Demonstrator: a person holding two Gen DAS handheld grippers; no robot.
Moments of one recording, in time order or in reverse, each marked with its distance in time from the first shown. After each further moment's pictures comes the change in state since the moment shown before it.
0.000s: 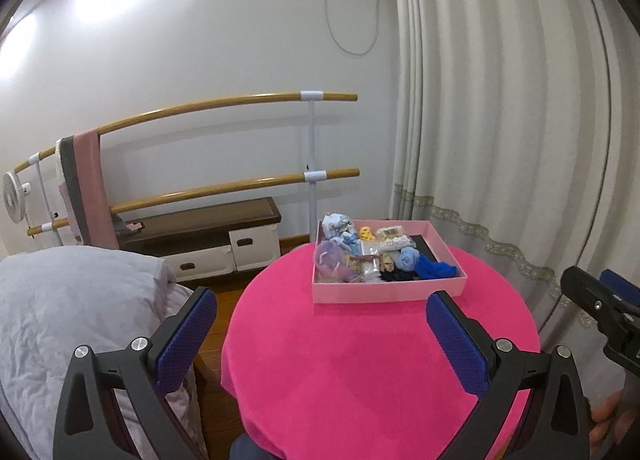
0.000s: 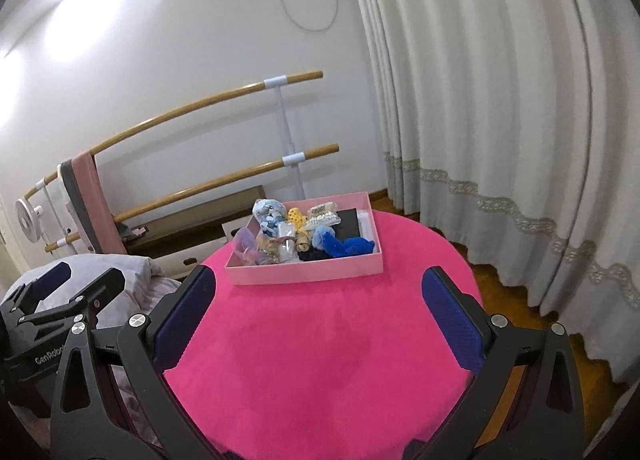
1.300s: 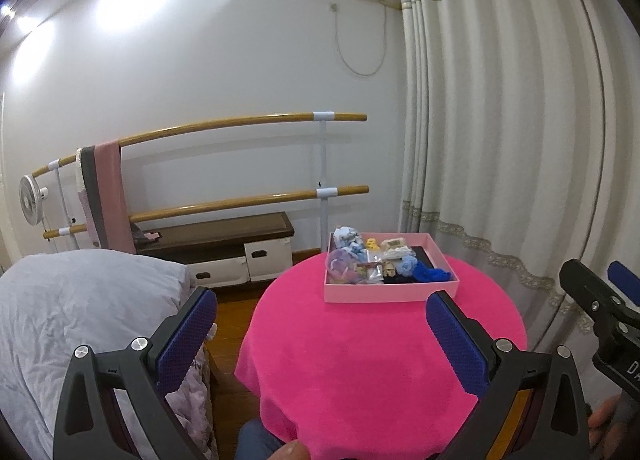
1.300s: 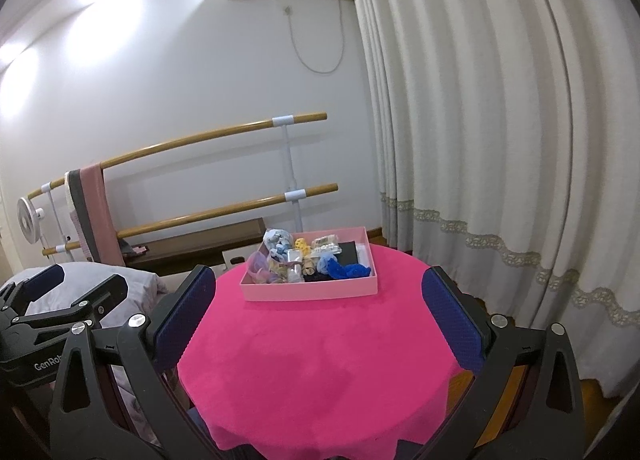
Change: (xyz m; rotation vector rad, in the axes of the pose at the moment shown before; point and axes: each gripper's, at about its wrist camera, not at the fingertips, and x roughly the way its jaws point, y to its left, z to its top) left arm -0.087 -0.010 -0.007 -0.007 -0.046 0.042; right arm -0.066 0.030 -0.014 -0.050 -0.138 -0.022
